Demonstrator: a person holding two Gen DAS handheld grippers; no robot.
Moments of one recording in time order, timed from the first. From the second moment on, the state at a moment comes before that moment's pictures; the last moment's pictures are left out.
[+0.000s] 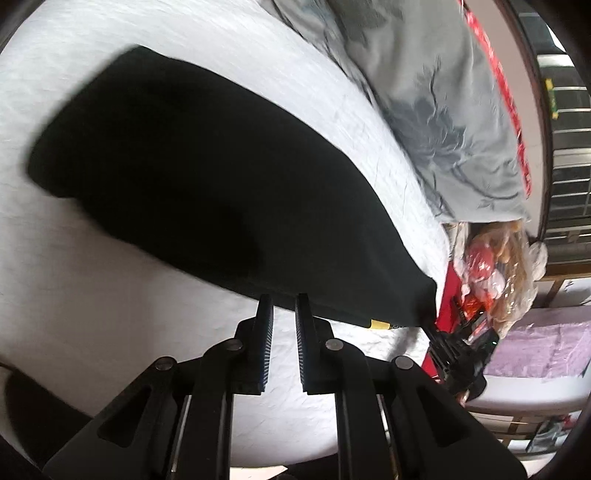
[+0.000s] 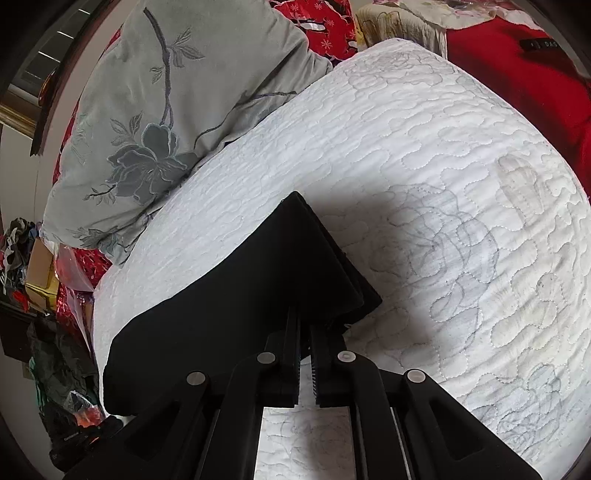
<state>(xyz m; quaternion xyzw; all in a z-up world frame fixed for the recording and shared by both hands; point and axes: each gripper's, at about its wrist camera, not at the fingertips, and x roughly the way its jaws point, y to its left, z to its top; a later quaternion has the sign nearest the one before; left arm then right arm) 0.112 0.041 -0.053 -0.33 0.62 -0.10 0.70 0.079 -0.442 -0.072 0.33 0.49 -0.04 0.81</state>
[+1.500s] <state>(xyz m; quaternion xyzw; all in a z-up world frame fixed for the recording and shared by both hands) 0.102 -0.009 -0.094 -0.31 0.65 -0.02 0.69 0.081 -0.465 -0.074 0.35 0.49 0.00 0.80</state>
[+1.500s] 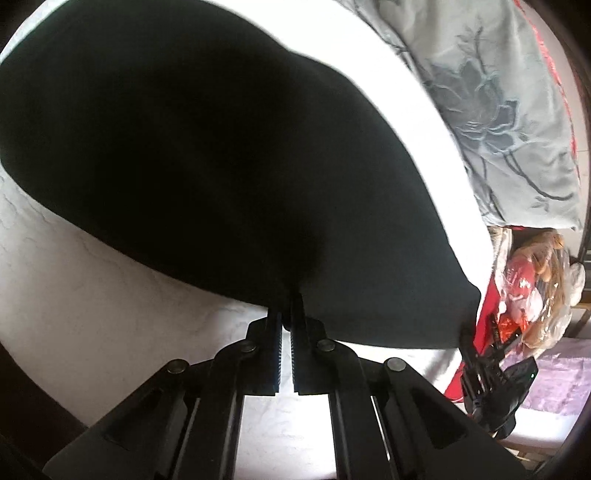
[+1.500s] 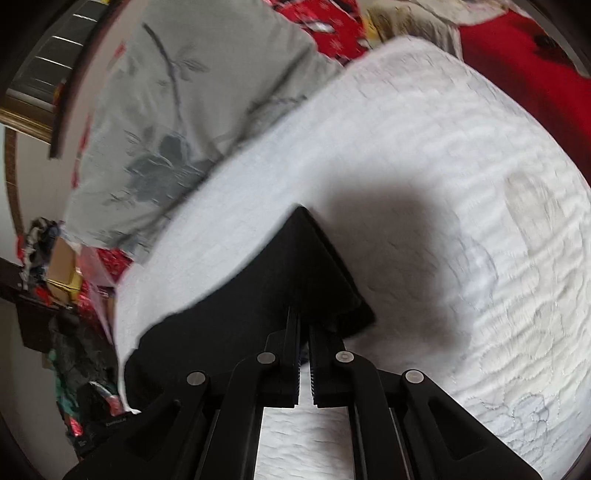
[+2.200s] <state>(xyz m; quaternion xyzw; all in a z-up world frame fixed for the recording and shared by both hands) 0.099 -0.037 -0.092 -0.30 0.65 -0.04 0.70 0.061 -0.504 -0.105 0.46 0.44 -0.02 0.77</state>
